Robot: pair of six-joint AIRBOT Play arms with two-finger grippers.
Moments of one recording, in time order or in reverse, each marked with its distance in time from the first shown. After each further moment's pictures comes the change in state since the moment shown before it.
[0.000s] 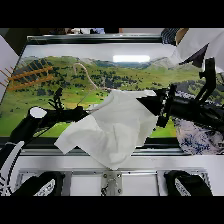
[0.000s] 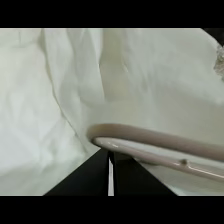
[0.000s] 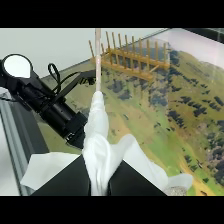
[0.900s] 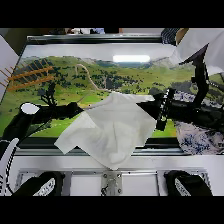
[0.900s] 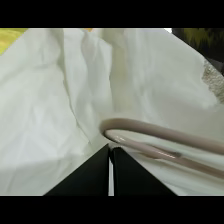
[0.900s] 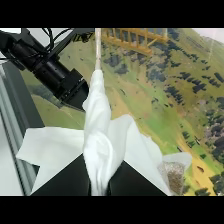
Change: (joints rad) left arm 0.086 -0.002 0.055 0.066 -0.054 -0.005; right arm 0.000 0.010 -0.001 -0.119 0.035 0.044
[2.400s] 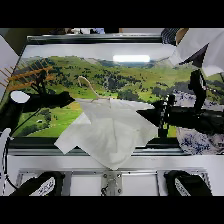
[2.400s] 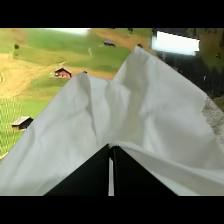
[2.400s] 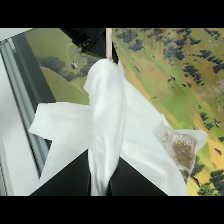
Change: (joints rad) left arm 0.080 -0.057 0.227 0.134 -0.054 -0.005; right arm 0.000 0.032 0.003 -0.083 0.105 0.066
